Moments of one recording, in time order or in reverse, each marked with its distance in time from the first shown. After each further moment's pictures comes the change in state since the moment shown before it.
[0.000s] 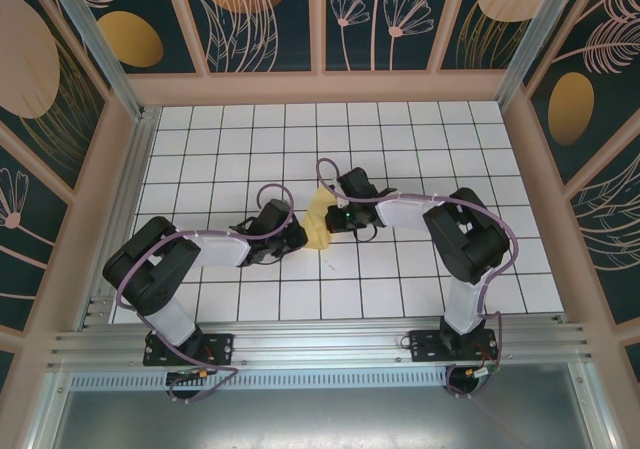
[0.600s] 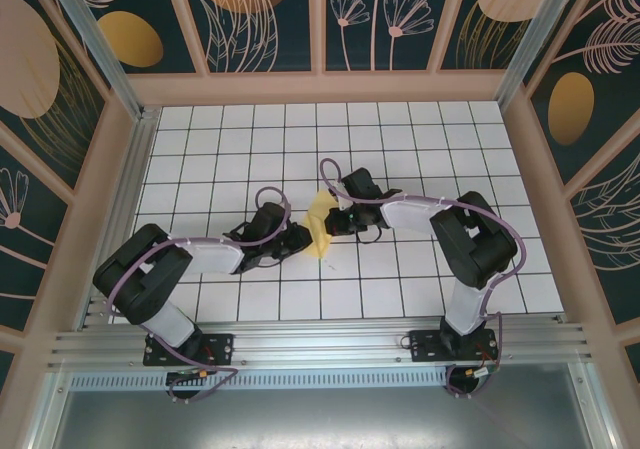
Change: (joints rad) left arm -0.007 -0.065 -0.077 0.131 0.118 -0.070; right arm -0.006 -0.050 -0.031 -0.021 -0.096 -0.003
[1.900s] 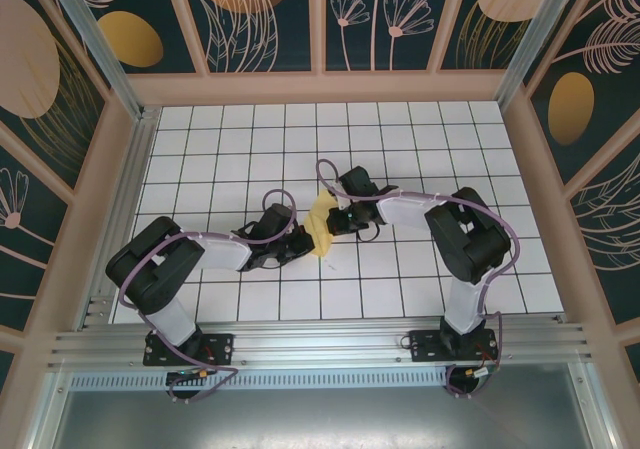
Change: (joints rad) left arm -0.016 0.079 0.043 -0.047 0.012 0.002; right arm -0.003 0.050 0.050 -0.060 0.063 -0.068
